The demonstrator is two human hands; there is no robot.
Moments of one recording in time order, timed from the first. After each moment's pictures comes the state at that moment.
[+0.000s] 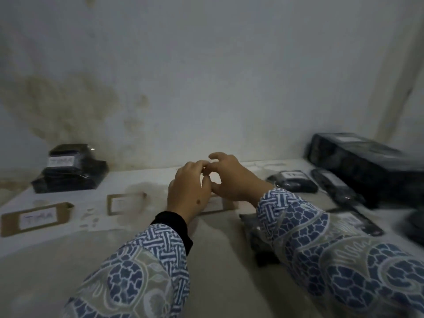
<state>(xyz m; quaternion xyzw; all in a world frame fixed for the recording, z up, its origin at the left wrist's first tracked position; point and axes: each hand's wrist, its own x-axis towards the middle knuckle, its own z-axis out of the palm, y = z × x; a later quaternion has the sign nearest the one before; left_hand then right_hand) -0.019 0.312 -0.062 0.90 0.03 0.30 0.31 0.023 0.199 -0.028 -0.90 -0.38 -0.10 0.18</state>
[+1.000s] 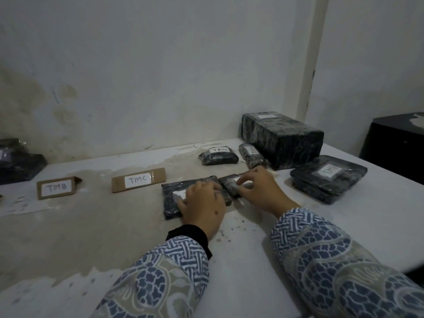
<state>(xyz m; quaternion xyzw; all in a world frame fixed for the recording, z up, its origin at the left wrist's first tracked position) -0.072 0.091 -0.113 0.94 0.07 0.15 0.29 -0.023 -0.047 -0.098 -0.94 -0.11 -0.09 0.30</state>
